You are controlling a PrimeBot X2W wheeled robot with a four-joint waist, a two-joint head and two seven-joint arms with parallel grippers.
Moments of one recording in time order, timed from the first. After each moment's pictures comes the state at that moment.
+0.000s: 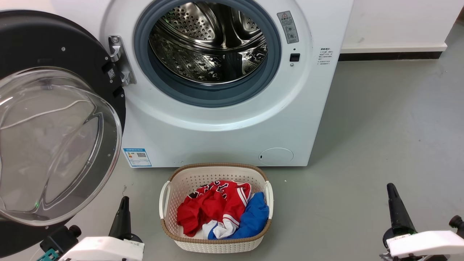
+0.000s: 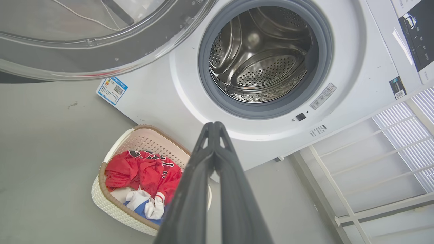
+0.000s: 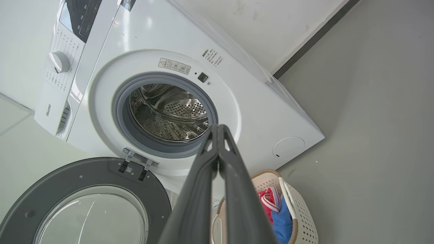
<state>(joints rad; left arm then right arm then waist) 0.01 0.05 0.07 0.19 -0.85 -0.08 -0.06 0.04 -0.07 -0.04 0.13 0.95 0.13 -0.10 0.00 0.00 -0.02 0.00</state>
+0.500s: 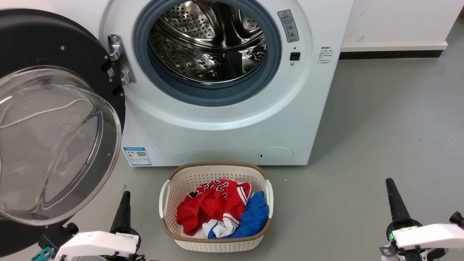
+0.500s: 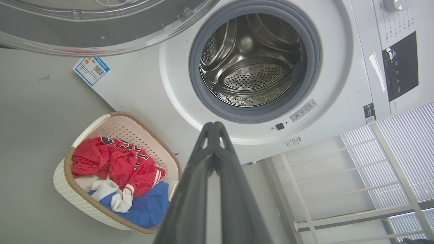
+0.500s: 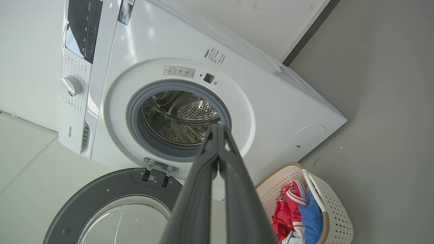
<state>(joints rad) -0.02 0.05 0.08 0.20 -1.04 -0.10 -0.02 0.00 -0.08 -0.04 0.16 1.12 0.13 -0.06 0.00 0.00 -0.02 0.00</state>
